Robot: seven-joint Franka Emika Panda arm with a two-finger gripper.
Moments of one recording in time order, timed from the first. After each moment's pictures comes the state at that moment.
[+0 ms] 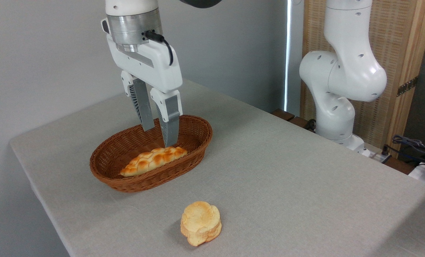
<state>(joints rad) -0.01 -0.01 -0.08 -1.69 -0.02 1.71 0.69</state>
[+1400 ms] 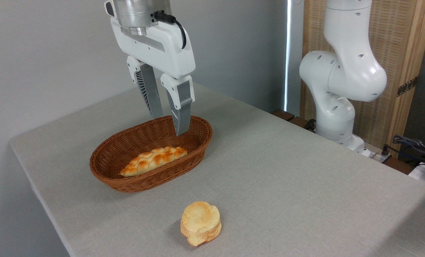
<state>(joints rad) -0.01 -0.01 -0.03 -1.58 -0.05 1.58 0.73</state>
